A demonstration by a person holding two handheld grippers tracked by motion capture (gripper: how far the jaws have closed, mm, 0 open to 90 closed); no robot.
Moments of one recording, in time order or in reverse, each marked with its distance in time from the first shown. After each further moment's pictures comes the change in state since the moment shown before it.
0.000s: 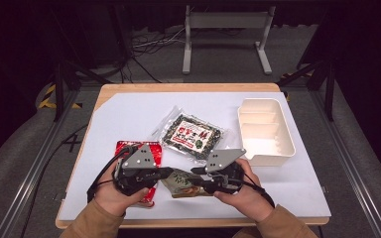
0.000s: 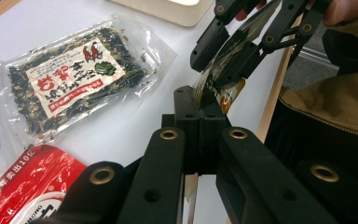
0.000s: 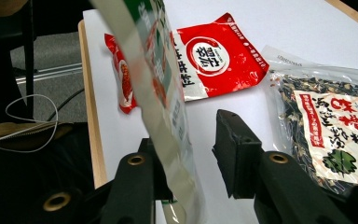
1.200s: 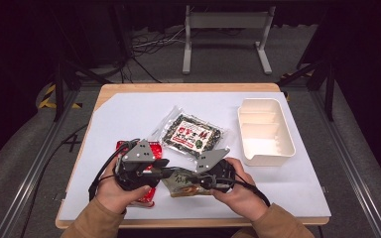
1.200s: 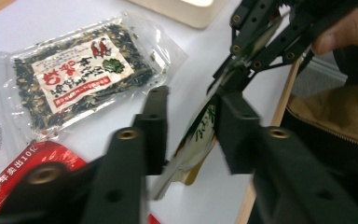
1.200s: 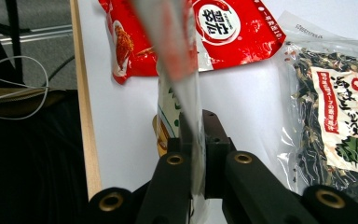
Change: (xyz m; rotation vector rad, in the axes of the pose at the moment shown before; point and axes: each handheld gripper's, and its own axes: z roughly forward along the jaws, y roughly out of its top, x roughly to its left) left arm 0.015 -0.003 0.003 -0.037 0.009 -0.073; right arm -0.003 0.002 0.020 0.145 0.016 -0.048
